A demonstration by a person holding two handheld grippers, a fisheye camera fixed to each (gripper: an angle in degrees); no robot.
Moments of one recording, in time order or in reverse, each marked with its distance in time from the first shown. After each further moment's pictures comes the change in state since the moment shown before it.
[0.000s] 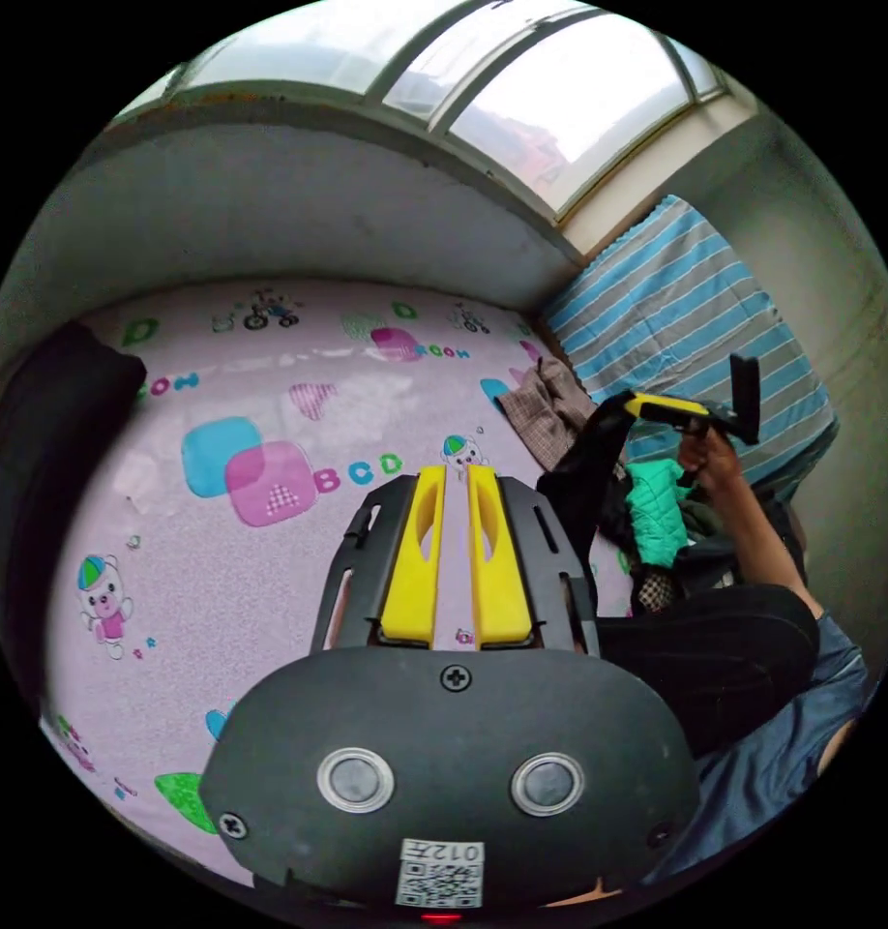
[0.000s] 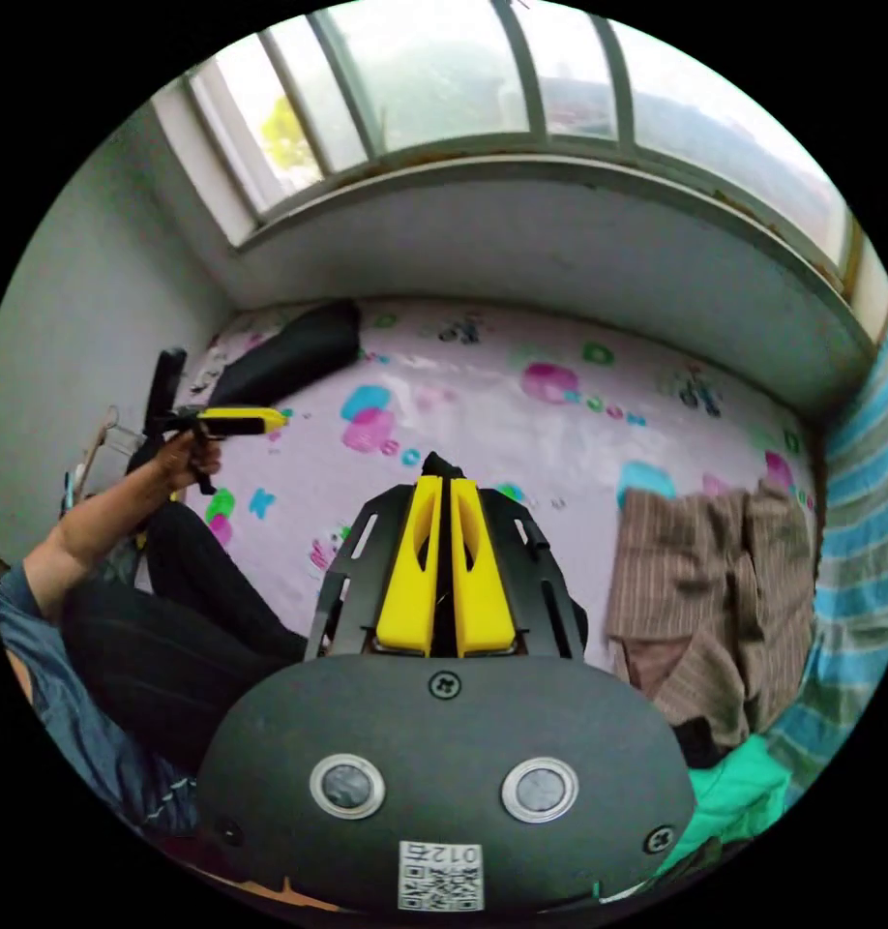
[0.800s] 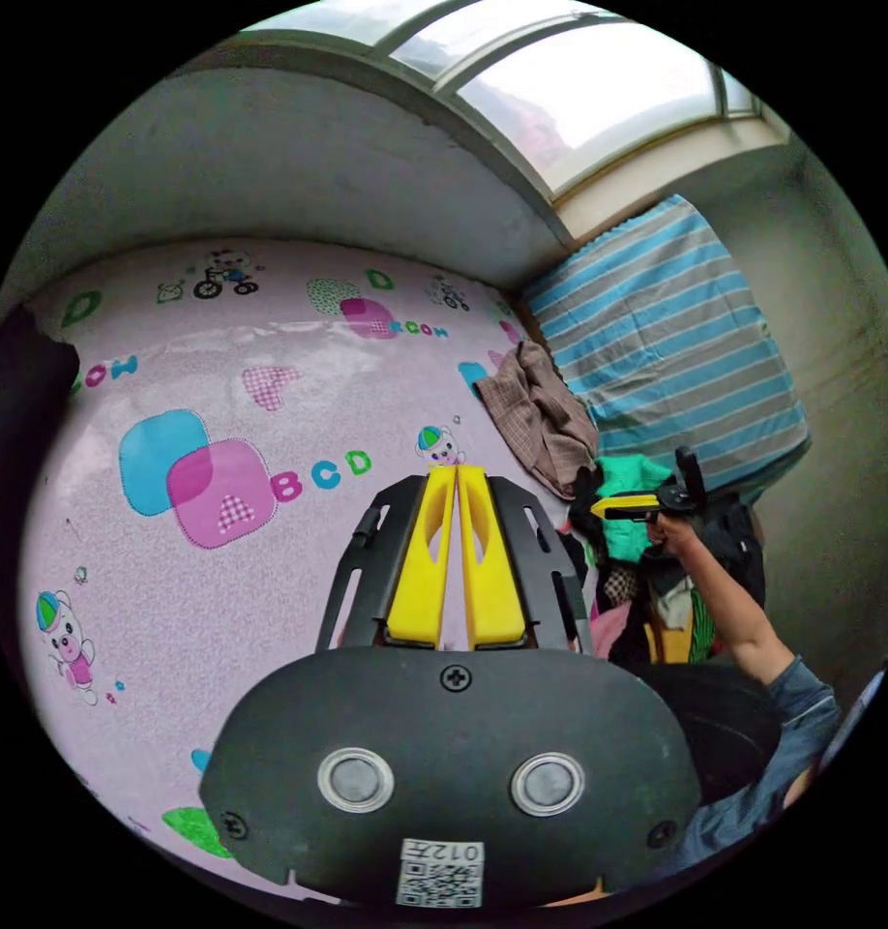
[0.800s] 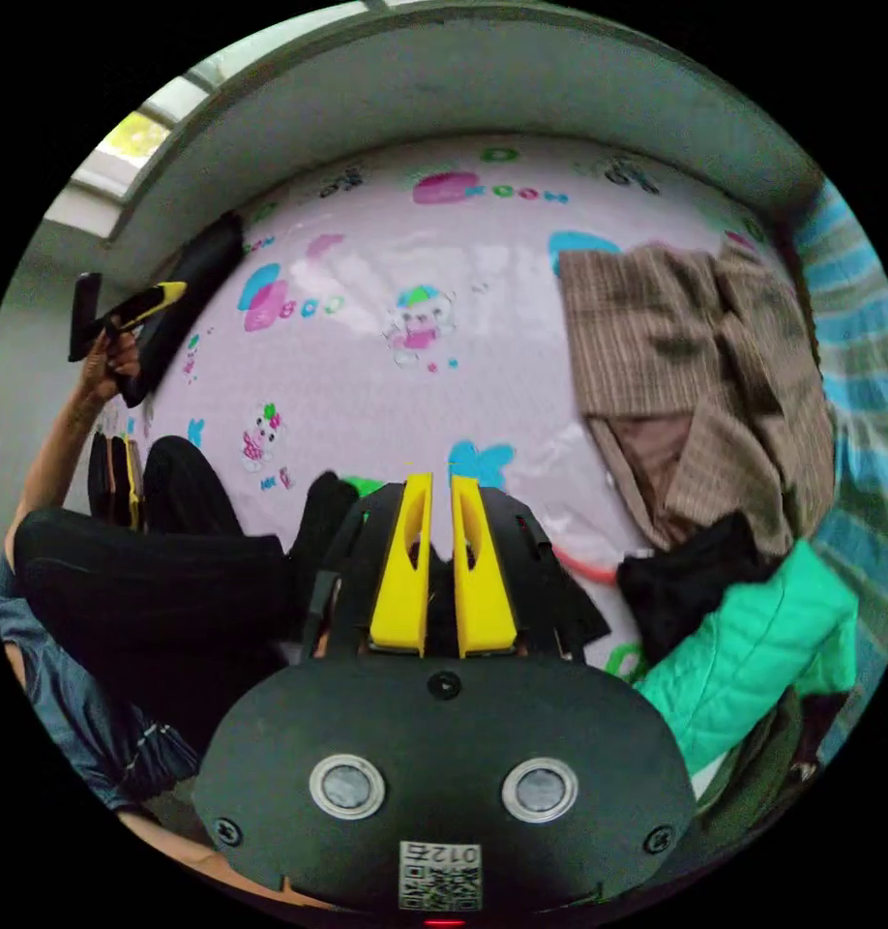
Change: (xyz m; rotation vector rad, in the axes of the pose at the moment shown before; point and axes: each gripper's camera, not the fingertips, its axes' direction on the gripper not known) left arm -0.006 -0.066 0.080 -0.130 0.171 -0.009; right arm 0.077 0.012 0.076 -0.415 0.085 0.355
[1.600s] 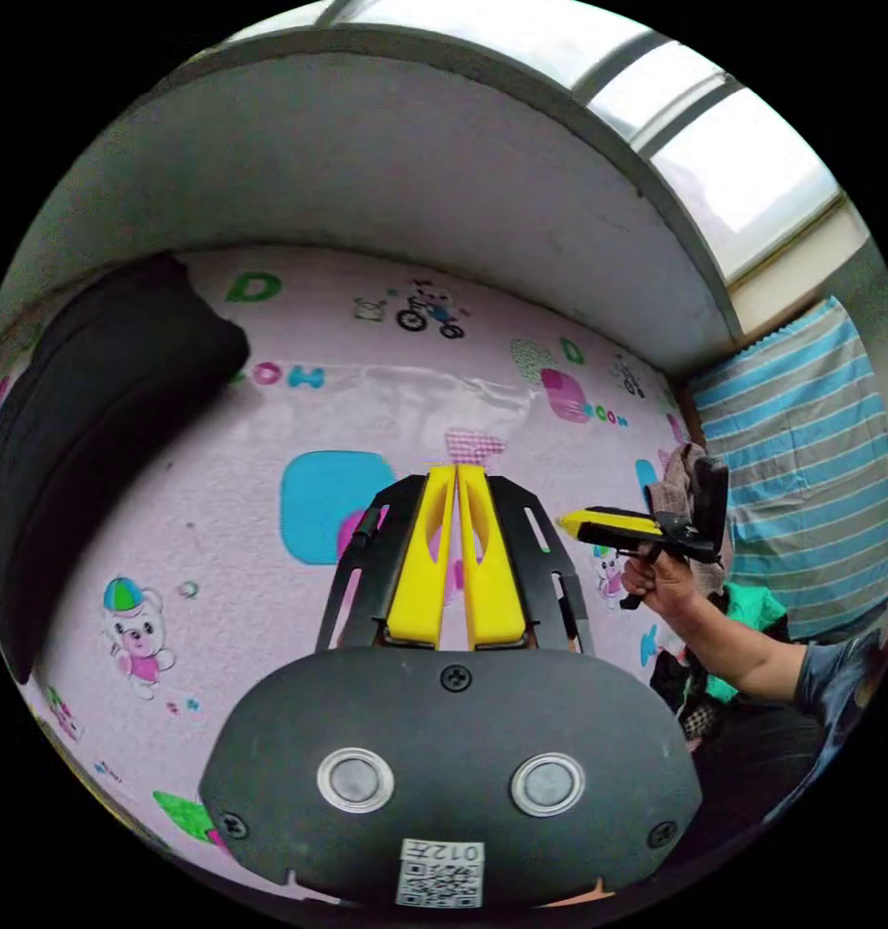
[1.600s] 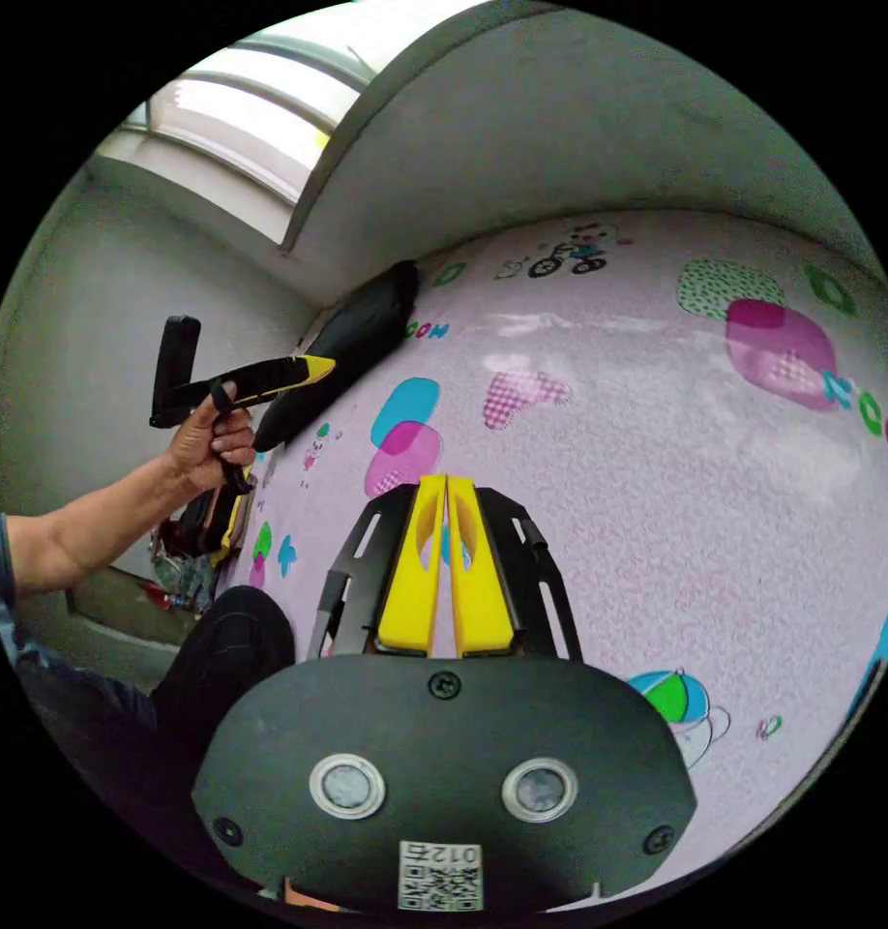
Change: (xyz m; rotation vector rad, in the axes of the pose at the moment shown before) left arm -0.062 -0.069 0.087 0.149 -0.353 -0.298; right arm -0.122 -0.409 0.096 0.230 -0.519 -0.393
